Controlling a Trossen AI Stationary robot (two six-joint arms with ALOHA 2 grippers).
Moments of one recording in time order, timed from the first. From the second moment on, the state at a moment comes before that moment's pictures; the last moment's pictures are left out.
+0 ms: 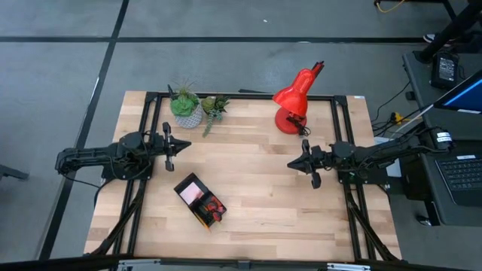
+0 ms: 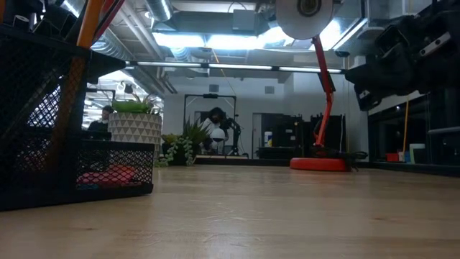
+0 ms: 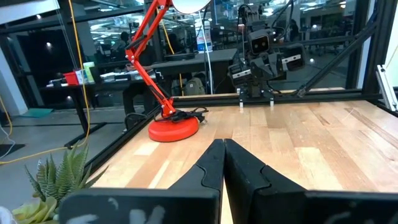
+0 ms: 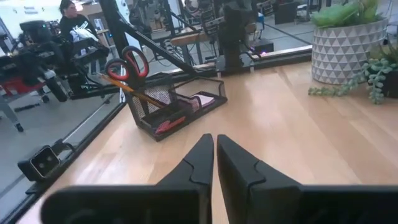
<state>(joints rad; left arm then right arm) 0.13 0.01 0.01 0.03 -0.09 0.09 0.04 0.85 0.01 0.78 -0.10 0.20</state>
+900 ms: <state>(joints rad) 0.13 0.01 0.01 0.03 -0.09 0.09 0.09 0.10 0.01 0.17 -0.13 0.07</state>
